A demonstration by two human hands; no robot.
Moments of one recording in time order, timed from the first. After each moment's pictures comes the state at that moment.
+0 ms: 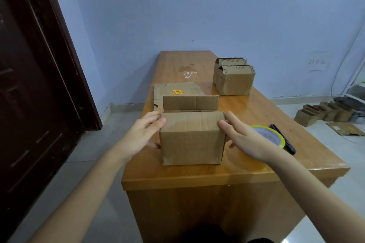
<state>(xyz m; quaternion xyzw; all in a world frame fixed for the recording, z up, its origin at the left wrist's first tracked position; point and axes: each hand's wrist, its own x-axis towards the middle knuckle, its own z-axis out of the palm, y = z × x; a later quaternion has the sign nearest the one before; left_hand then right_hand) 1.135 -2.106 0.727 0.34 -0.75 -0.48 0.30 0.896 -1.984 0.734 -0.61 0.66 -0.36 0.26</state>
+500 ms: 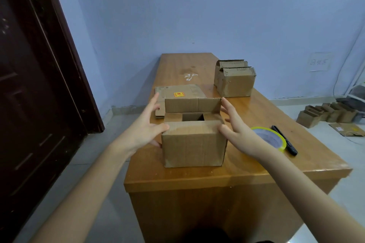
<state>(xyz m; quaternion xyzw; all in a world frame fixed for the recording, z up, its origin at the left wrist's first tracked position) 1.128 -2.107 0.746 0.36 -0.74 -0.49 0.30 0.891 -2.009 0.720 -0.63 0.64 -0.40 0.19</state>
